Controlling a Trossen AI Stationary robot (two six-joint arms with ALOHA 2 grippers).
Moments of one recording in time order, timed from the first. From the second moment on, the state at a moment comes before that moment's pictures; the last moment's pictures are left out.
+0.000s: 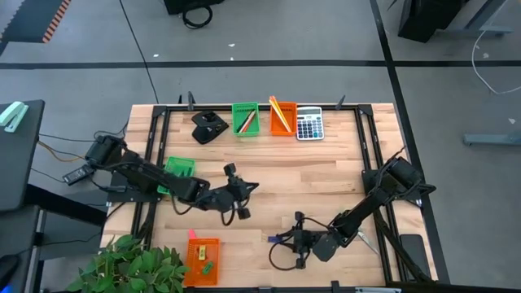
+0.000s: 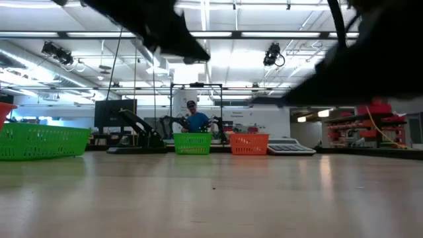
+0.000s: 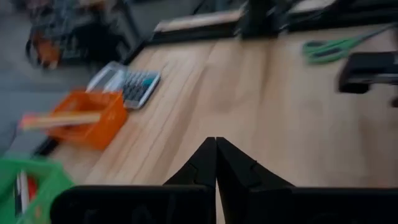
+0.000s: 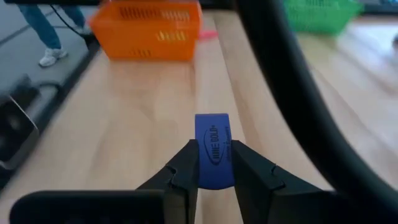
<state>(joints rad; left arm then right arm) -0.35 1.57 0.87 0.21 -0.74 -0.11 0.72 1.94 0.79 0.65 0.71 0.33</state>
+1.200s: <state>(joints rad) -0.60 1.33 0.87 -0.32 -0.95 -0.33 0.42 2.29 1.59 0.55 -0.03 -0.13</state>
